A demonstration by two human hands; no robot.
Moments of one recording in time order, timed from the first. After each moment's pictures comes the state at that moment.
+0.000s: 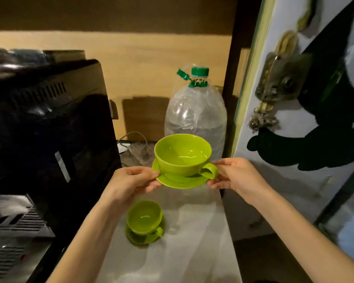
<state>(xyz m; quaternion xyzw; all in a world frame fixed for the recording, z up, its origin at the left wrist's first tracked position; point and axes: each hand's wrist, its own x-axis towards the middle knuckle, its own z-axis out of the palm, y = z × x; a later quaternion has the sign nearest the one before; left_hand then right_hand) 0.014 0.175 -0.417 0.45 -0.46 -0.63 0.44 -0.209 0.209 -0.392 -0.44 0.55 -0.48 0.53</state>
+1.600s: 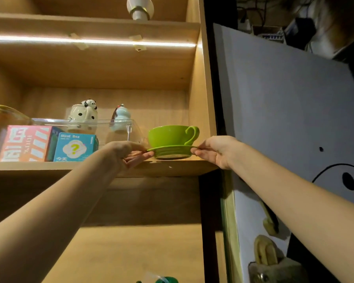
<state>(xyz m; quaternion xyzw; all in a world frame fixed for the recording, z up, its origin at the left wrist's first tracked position) -0.090 -0.028 0.013 0.33 -0.58 -0.52 0.54 -0.291 0.034 0.017 -0.49 0.43 -0.68 0.34</state>
